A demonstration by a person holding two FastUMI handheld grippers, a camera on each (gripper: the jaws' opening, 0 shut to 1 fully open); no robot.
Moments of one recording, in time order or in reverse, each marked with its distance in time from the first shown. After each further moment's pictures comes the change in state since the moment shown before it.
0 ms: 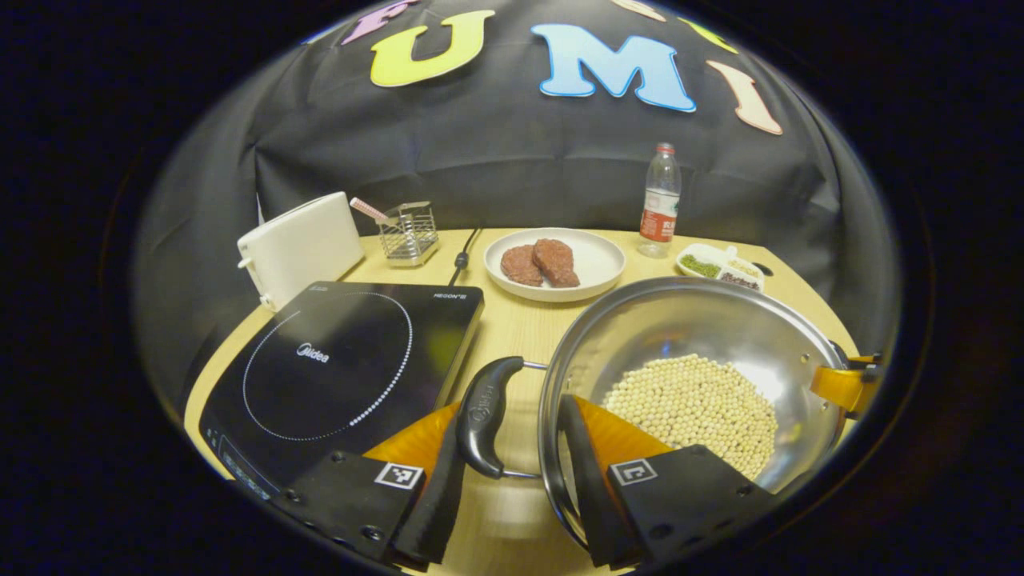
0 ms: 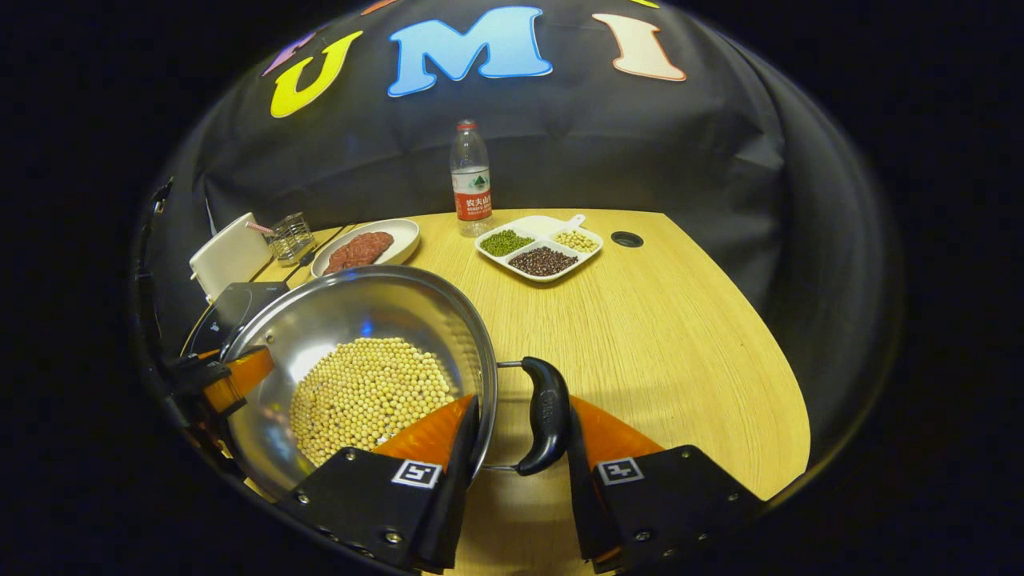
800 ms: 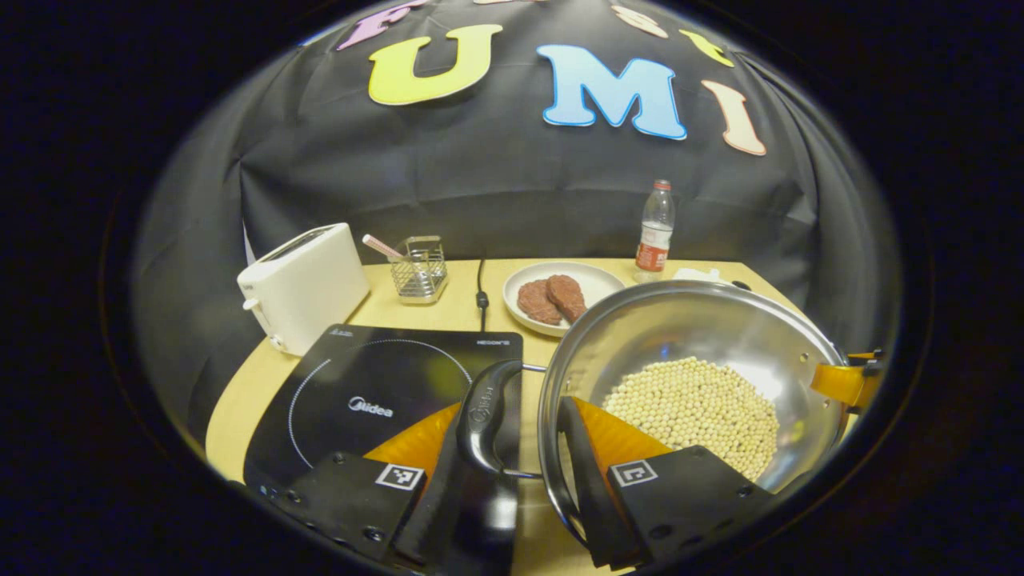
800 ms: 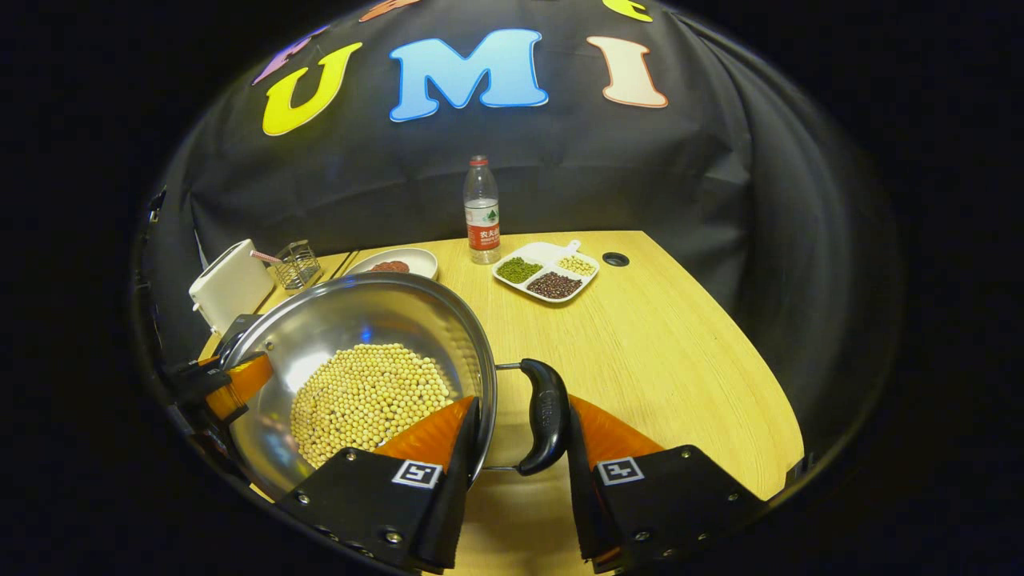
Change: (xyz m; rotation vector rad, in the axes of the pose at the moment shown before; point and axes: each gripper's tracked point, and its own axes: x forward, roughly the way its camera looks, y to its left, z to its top) left arm -0.023 0.073 0.043 0.024 -0.054 -0.110; right arm -0.064 0.072 0.026 0.078 -0.056 -0.103
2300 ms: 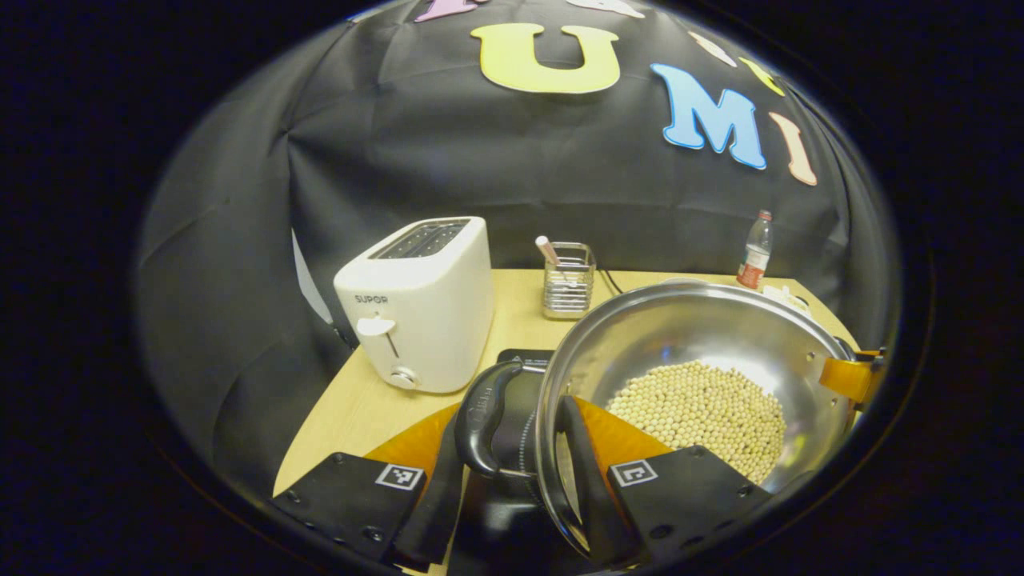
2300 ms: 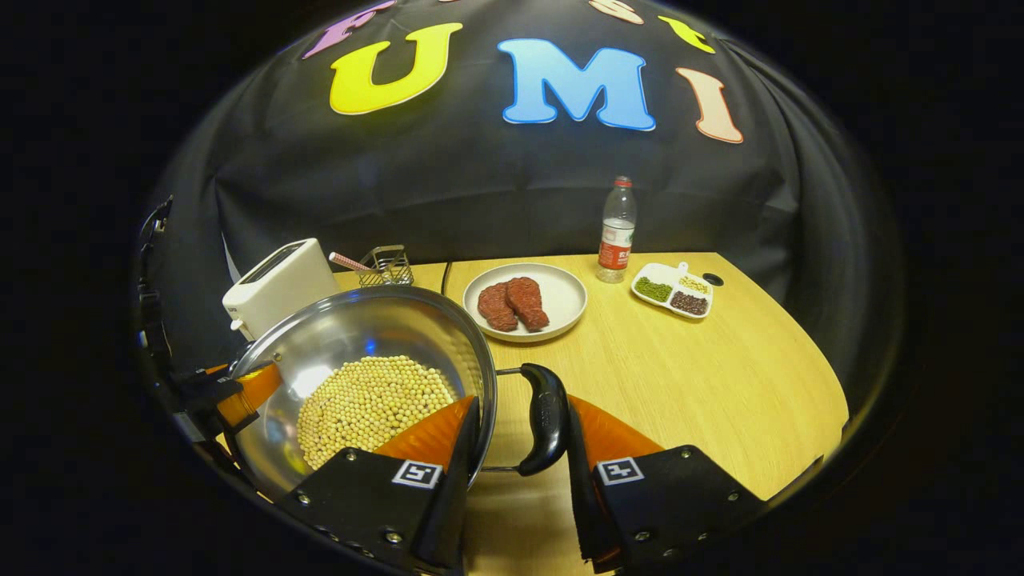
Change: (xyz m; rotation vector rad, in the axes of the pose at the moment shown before) left arm 0.030 0.259 0.005 -0.029 -0.007 0.065; right arm 0.015 0.242 0.009 -0.017 -0.051 0.049
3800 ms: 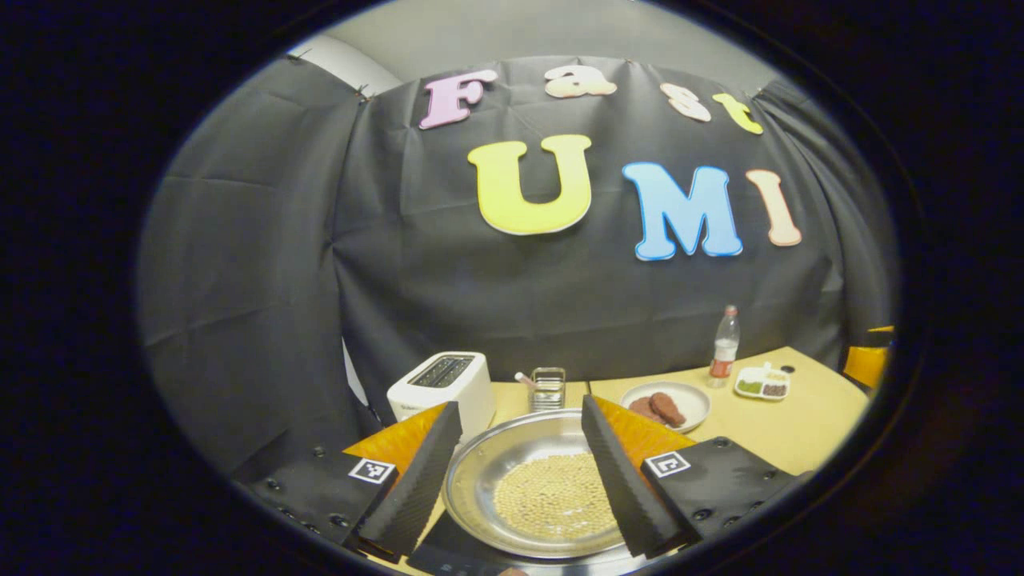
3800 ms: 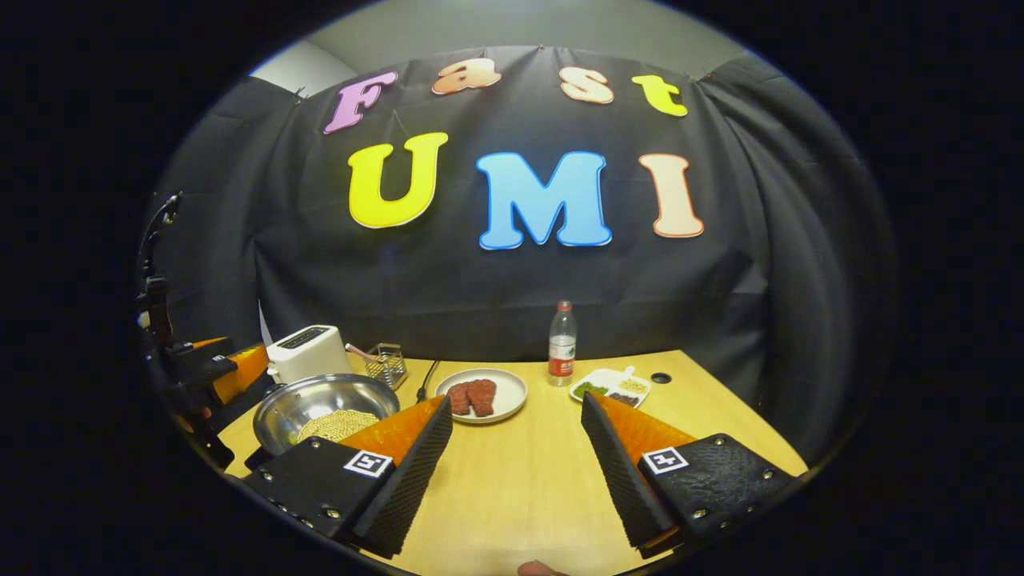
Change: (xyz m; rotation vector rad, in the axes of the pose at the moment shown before) left arm -0.197 -0.109 0.121 0.006 -0.436 0.134; right arm -0.151 -0.153 0.084 -0.042 -0.424 0.059
